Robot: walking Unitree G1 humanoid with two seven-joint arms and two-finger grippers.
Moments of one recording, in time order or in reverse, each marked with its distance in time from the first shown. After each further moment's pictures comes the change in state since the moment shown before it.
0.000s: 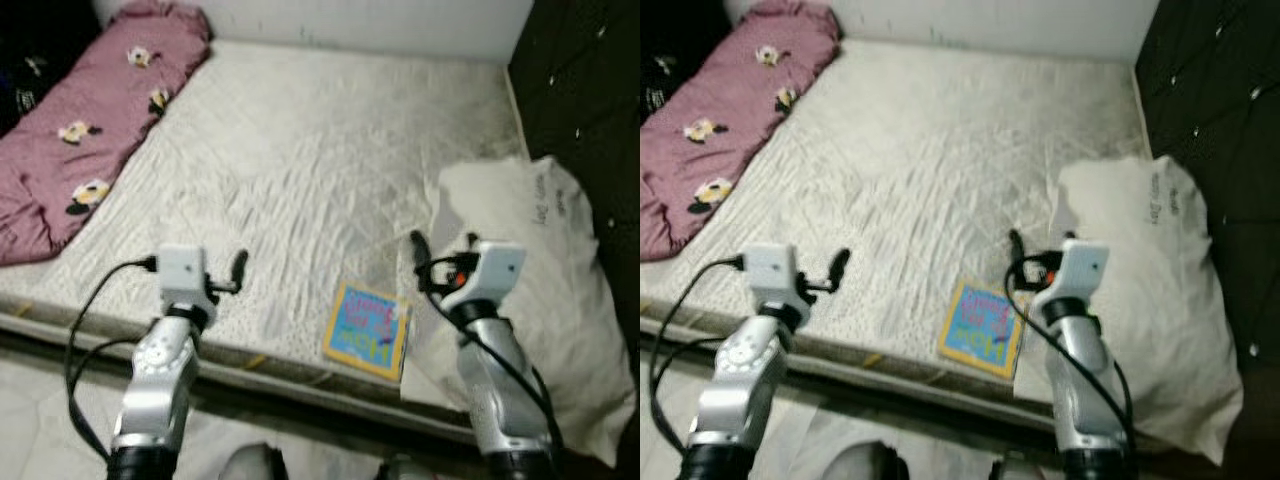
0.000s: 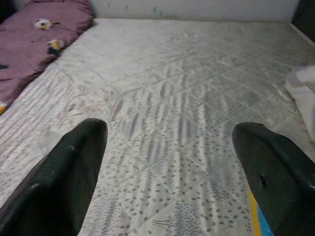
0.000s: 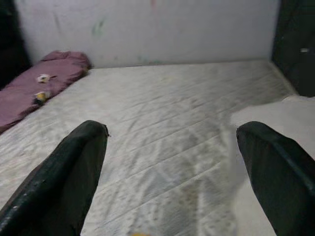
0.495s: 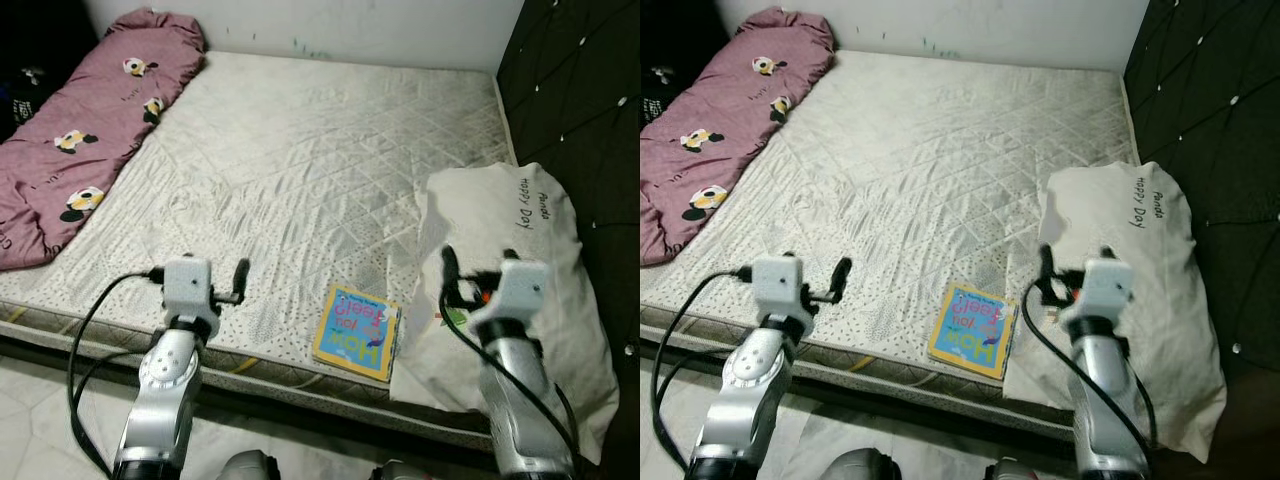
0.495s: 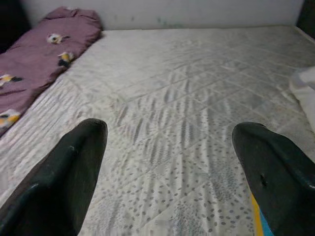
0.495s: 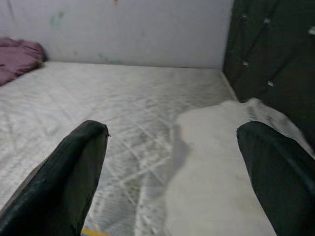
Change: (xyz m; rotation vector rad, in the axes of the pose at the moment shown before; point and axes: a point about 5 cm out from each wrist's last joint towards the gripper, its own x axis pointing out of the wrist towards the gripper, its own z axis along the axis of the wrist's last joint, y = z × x) left arm -0.014 0.002 -0.016 0.032 -0.009 0.072; right arm -0.024 -0.029 -0.012 -0.130 0.000 -0.134
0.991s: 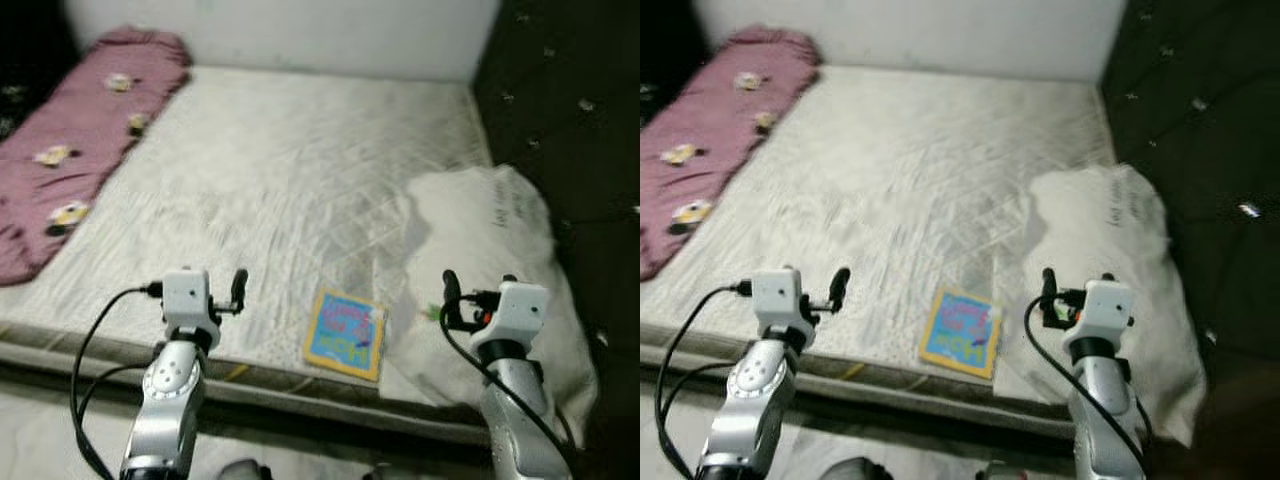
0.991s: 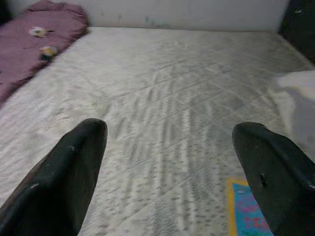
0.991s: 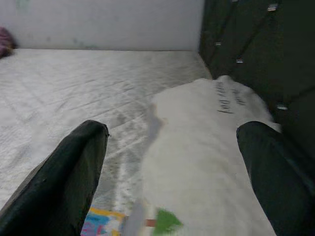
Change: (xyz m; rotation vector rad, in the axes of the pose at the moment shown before) left arm 0.002 -0.006 -0.006 -0.058 0.019 -0.003; right arm -0.010 -0.004 -0.015 -0.003 0.090 -0.020
